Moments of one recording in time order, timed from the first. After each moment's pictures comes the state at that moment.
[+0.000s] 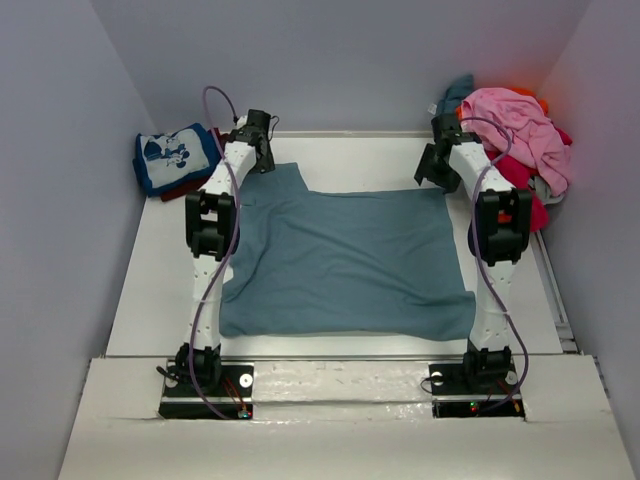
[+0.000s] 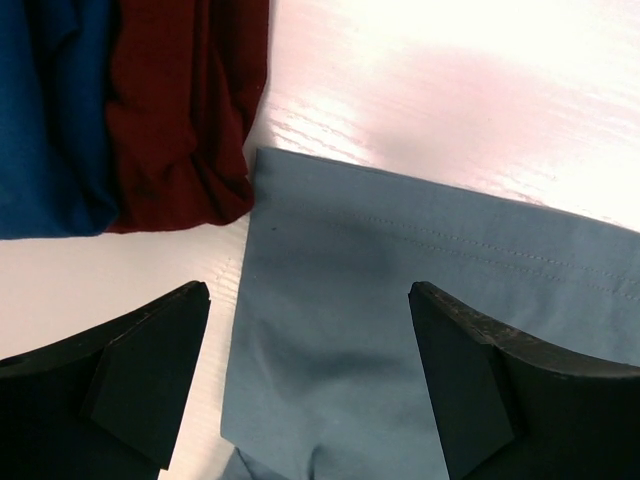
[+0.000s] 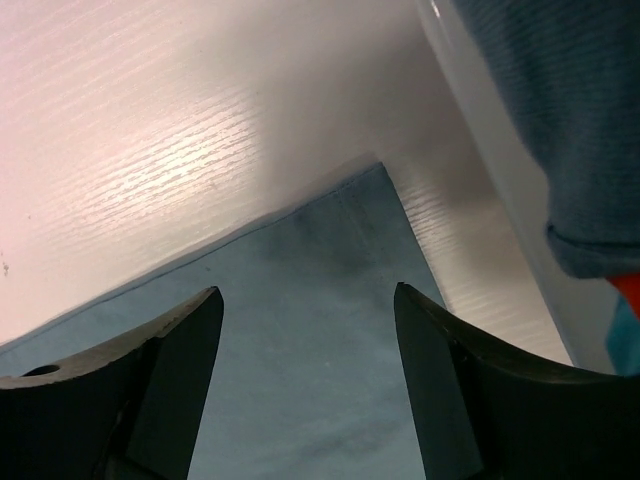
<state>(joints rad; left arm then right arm) -0.20 2.52 2.34 -0.81 -0.42 -0.36 0.07 2.29 2.03 -0.85 0.23 0.47</state>
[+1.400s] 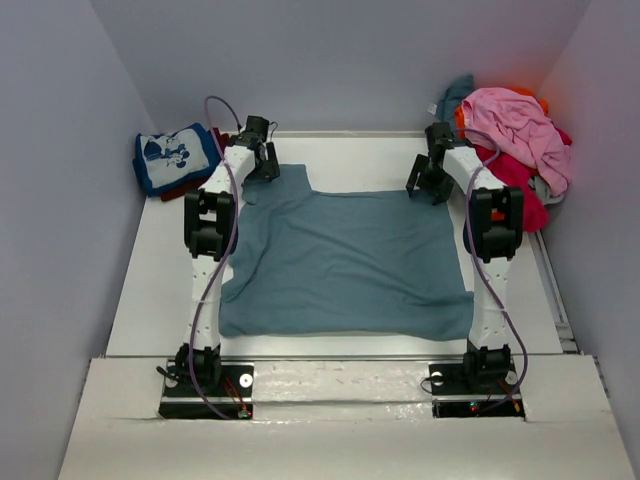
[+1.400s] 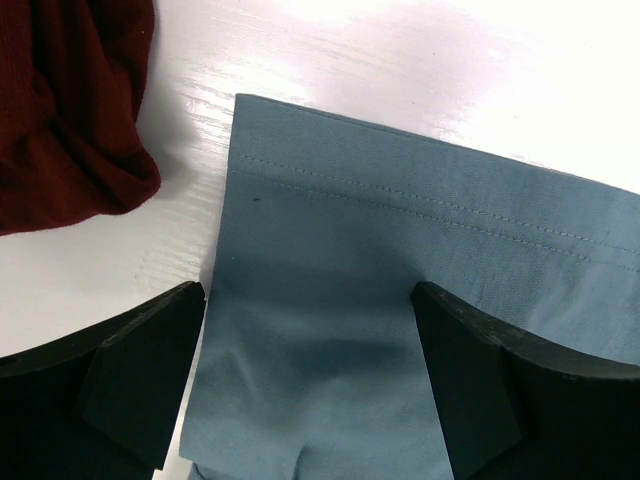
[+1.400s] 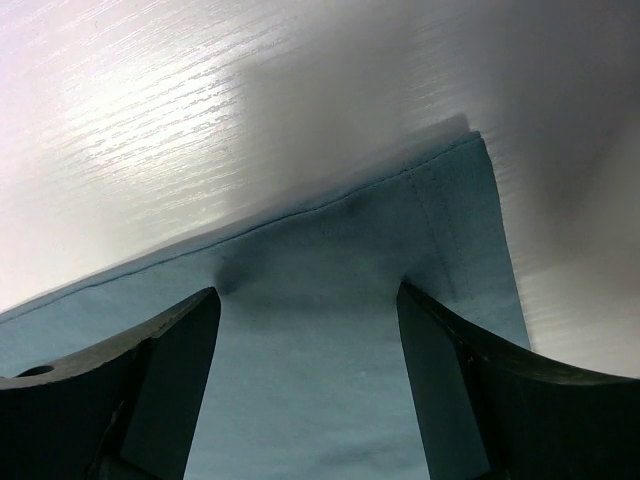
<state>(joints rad) -0.19 2.51 2.24 -0.75 -0.25 -0.36 0.08 2.36 2.03 -0.87 0.09 0.47</state>
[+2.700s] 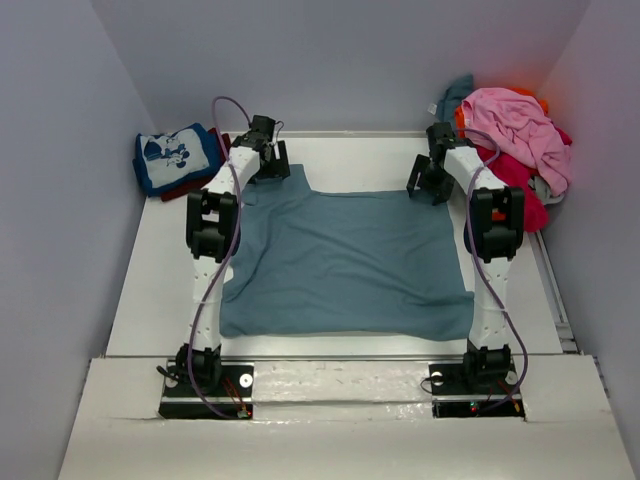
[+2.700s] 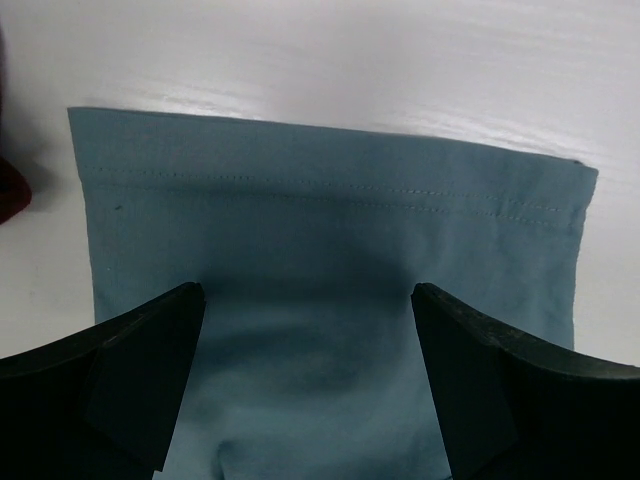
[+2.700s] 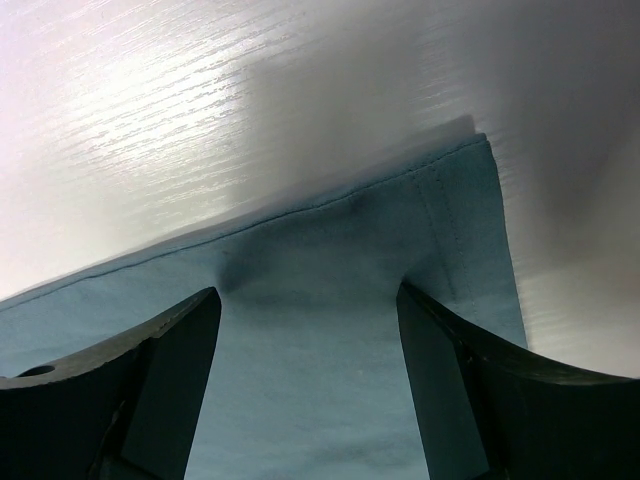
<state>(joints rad) -0.21 2.48 2.21 -0.68 -0.13 -0.34 0.08 2.36 2.03 -0.87 0.06 0.45</state>
